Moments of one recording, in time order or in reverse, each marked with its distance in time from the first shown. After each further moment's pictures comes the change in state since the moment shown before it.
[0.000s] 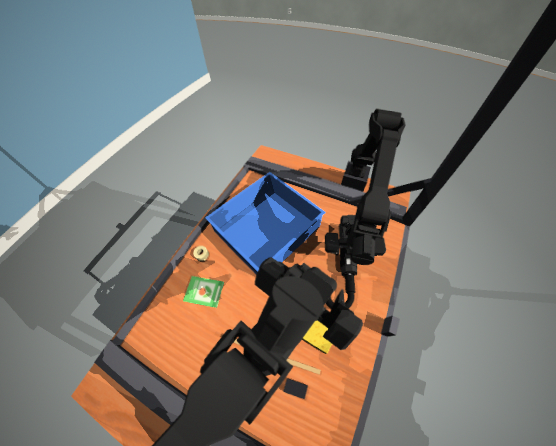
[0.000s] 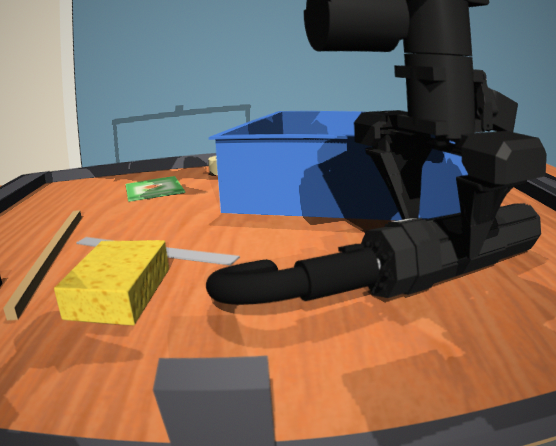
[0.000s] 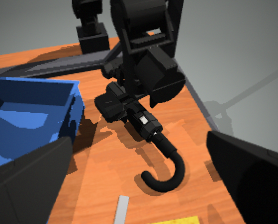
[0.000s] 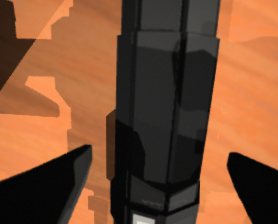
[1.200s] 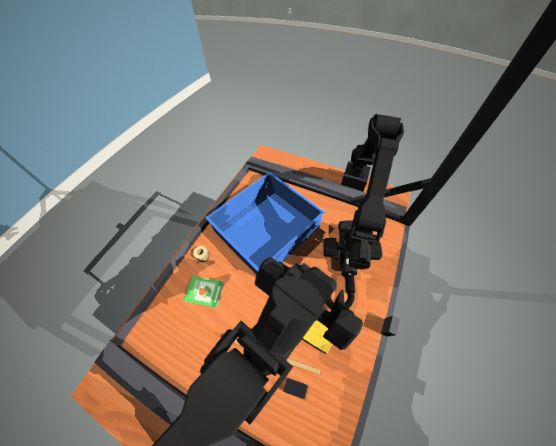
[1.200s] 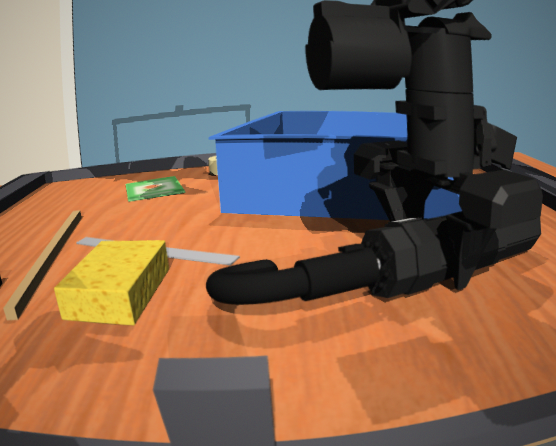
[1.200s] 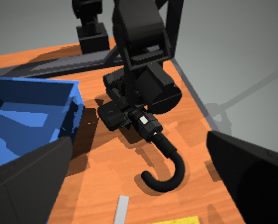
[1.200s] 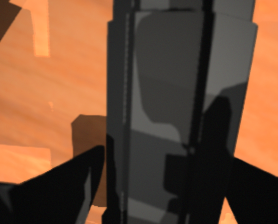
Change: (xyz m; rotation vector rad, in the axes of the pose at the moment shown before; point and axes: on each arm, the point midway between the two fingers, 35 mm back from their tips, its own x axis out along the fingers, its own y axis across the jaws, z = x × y) left arm 0.000 0.000 0.000 0.000 0.000 0.000; right arm 0.030 0.000 -0.002 0.000 0.009 0.002
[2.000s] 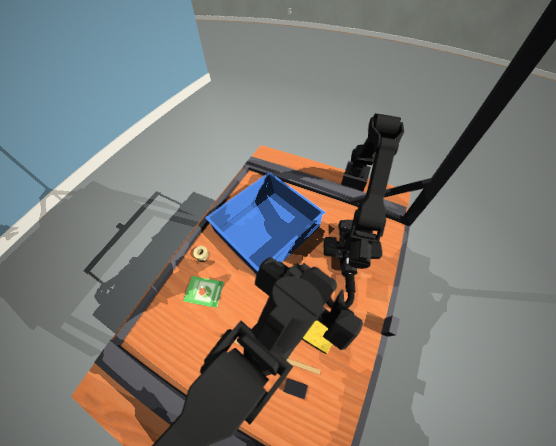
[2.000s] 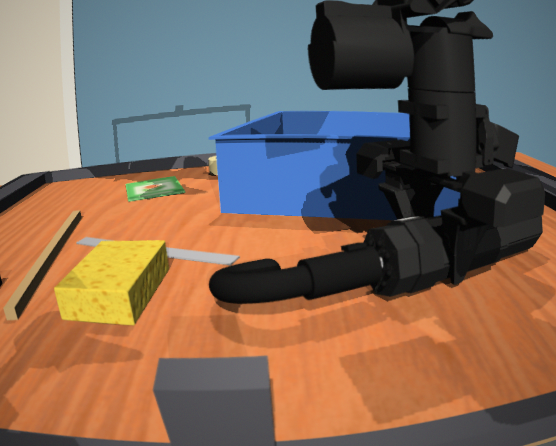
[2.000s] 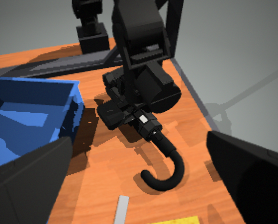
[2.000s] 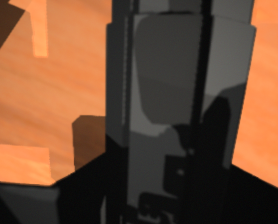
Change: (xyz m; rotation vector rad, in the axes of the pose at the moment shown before) left arm 0.000 0.000 0.000 0.000 0.000 0.000; right arm -0.001 -0.001 0.003 0.000 -0.007 -0.002
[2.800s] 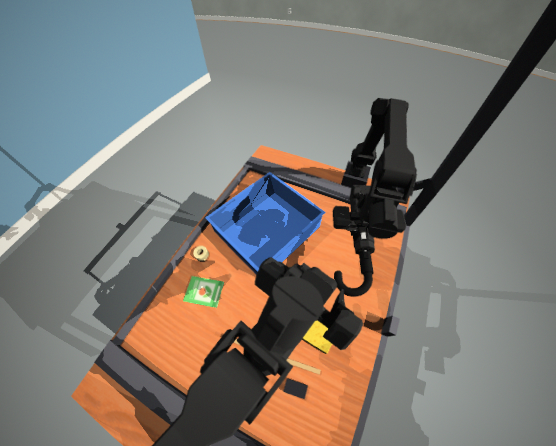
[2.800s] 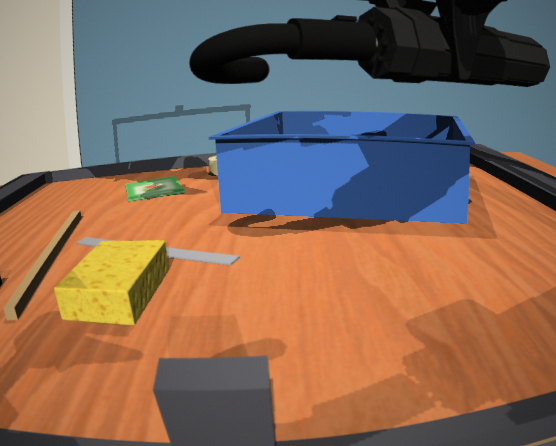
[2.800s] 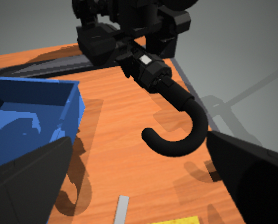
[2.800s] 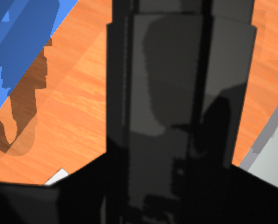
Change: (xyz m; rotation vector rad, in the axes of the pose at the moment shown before) left arm 0.000 0.000 0.000 0.000 0.000 0.000; right arm -0.167 0.000 0.000 0.000 0.002 0.000
